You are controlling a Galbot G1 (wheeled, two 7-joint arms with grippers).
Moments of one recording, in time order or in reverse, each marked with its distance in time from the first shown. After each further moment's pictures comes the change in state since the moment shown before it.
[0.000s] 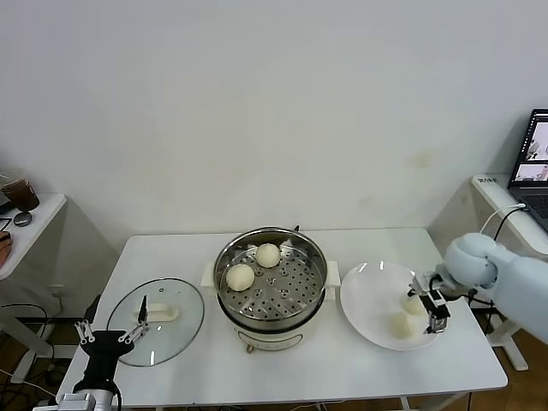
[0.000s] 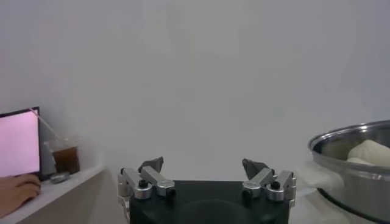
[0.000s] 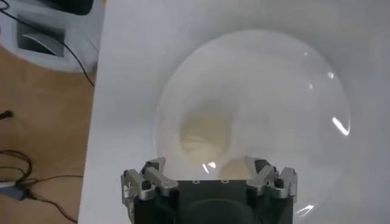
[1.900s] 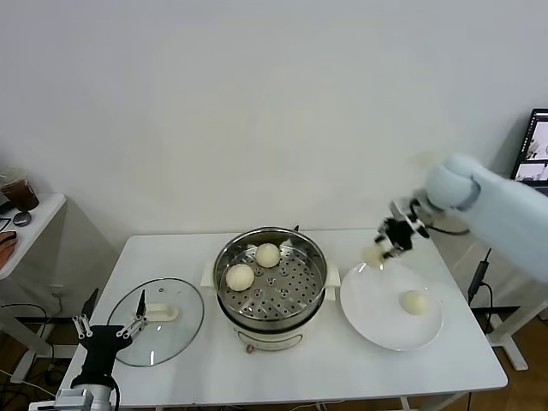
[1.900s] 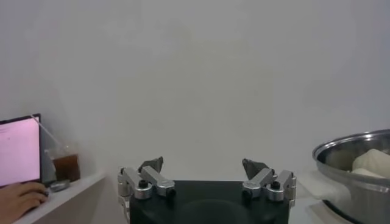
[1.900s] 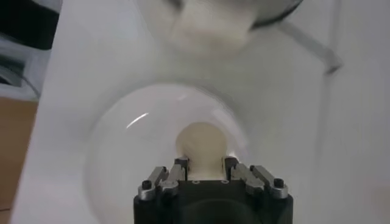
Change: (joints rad) left arm -0.018 0.016 -0.004 -0.007 -0.014 -0.001 0.001; right arm 0.463 0.231 -0.138 -0.130 0.261 0.105 -0.098
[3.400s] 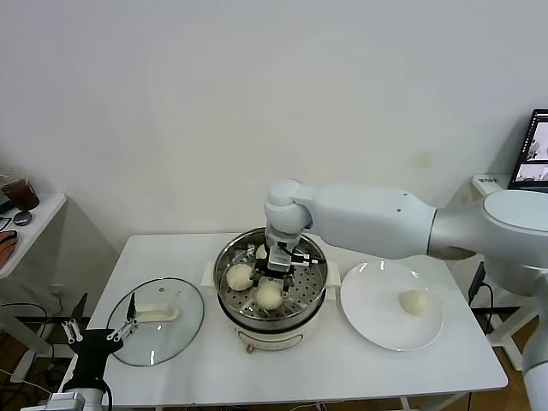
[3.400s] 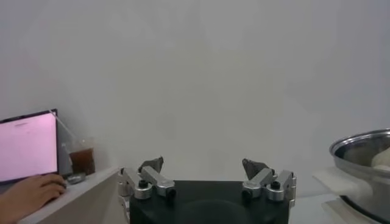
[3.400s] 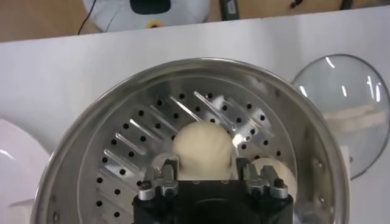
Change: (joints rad) left arm 0.012 -0.019 -0.035 0.009 -0.014 -0.005 -0.001; right arm 0.121 0.554 -0.392 -0.051 -0.105 0.575 0.118
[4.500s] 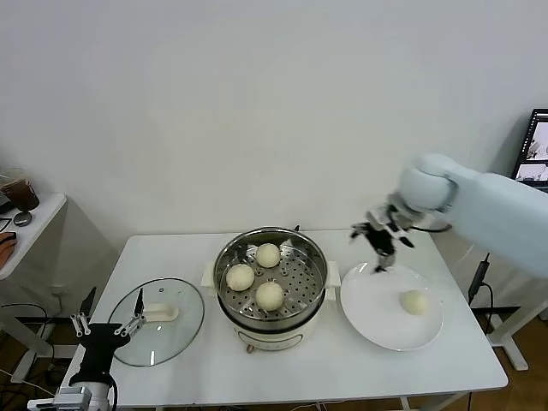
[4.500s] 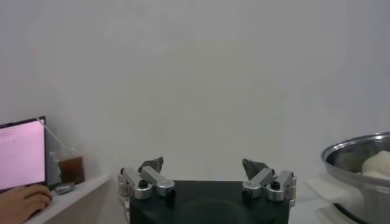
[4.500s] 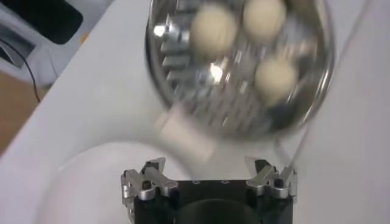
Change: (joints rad) left arm -0.027 0.027 0.030 0.008 0.013 0.001 0.004; right arm -0.074 -0.618 0.245 0.180 0.080 -0.610 -0.078
